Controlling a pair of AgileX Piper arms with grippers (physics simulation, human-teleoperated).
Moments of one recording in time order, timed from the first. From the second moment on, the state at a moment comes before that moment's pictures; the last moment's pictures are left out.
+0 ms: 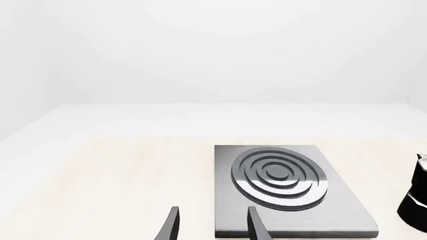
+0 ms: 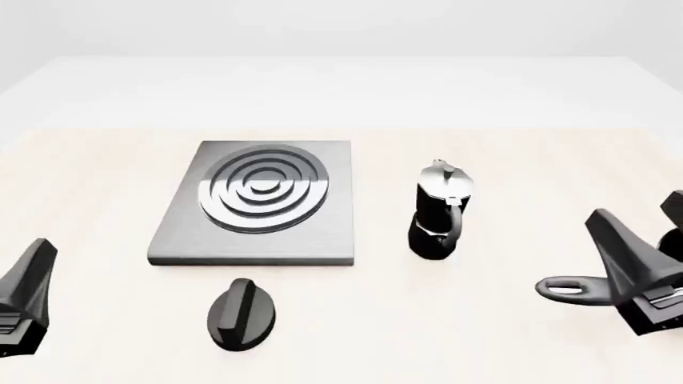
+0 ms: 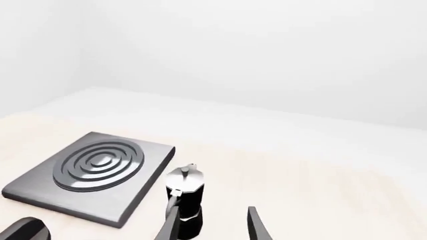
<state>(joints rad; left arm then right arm) 0.00 0.00 0.00 0.00 0.00 0.25 0.23 -0.12 -0.09 -0.05</state>
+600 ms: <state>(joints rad) 0.00 0.00 0.00 0.00 0.00 0.33 0.51 -0.10 -0.38 -0.05</state>
